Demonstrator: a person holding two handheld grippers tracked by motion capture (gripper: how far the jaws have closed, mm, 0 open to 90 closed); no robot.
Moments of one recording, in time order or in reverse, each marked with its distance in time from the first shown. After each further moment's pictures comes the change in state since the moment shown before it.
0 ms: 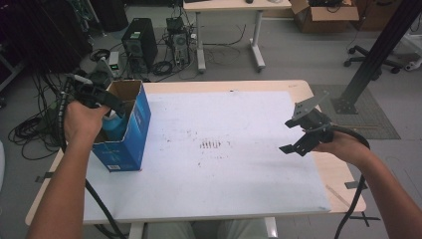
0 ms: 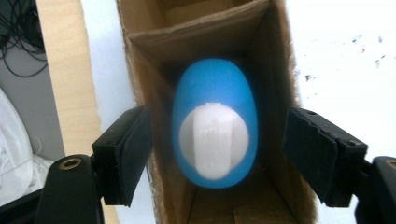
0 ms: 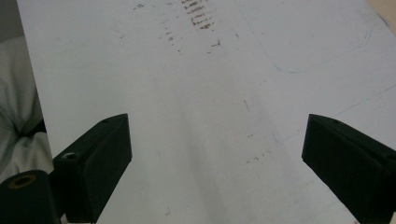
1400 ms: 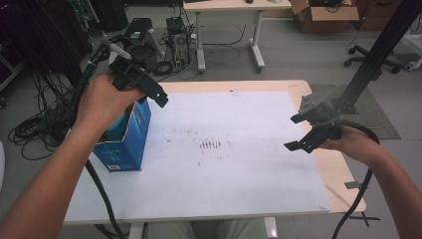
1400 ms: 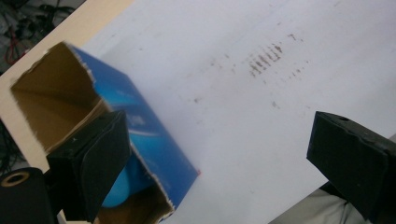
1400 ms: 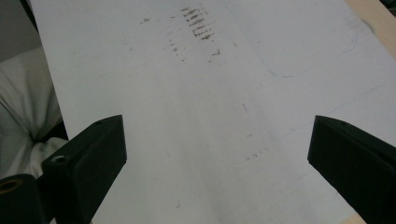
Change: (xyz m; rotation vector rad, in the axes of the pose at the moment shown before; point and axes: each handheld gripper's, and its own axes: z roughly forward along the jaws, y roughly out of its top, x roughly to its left) left arm -0.121 0.010 -0.101 -0.107 -0.119 0.468; right arm 0.005 0.012 -0.027 -0.006 -0.006 0.027
